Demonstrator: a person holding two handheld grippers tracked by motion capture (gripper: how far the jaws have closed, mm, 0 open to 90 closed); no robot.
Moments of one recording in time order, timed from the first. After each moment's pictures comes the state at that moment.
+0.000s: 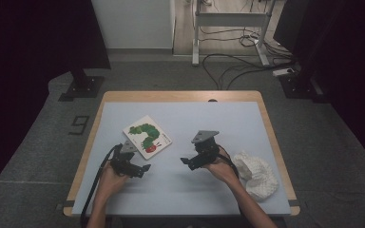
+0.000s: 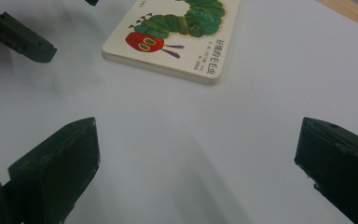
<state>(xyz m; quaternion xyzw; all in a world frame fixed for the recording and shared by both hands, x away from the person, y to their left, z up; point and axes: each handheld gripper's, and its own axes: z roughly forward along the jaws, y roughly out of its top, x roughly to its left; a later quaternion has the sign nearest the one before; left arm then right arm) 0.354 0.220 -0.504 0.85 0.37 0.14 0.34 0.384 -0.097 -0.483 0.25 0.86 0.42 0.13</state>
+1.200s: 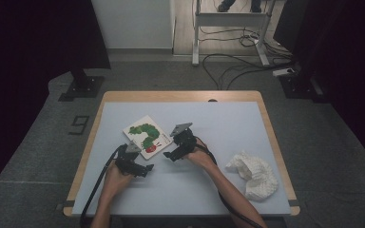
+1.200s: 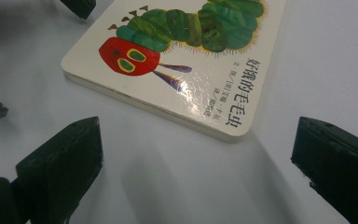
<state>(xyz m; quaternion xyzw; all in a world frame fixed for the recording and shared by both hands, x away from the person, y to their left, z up) 0.365 0.211 -0.523 0.86 0.37 0.13 0.33 0.443 -0.029 -0.521 0.21 0.89 0.40 0.09</state>
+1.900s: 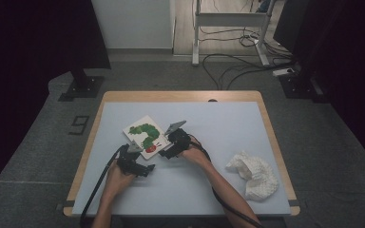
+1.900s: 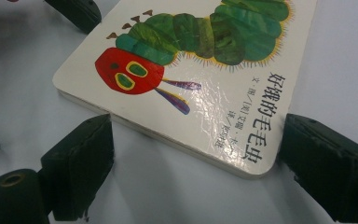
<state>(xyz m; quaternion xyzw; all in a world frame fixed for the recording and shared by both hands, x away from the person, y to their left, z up) 0.368 0.208 -0.528 0.86 0.37 0.13 0.33 0.457 -0.011 -0.531 0.21 0.89 0.40 0.06</state>
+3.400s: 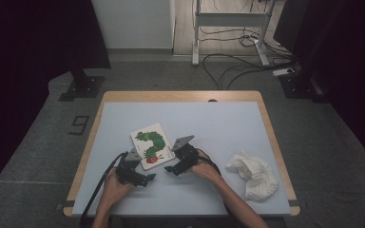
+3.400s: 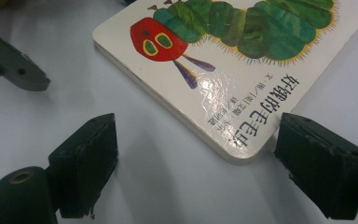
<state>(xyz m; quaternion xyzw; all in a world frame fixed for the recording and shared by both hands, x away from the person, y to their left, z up) 0.334 0.205 -0.525 0.86 0.35 0.09 0.35 0.397 -0.038 -0.531 0.17 0.90 0.40 0.05</state>
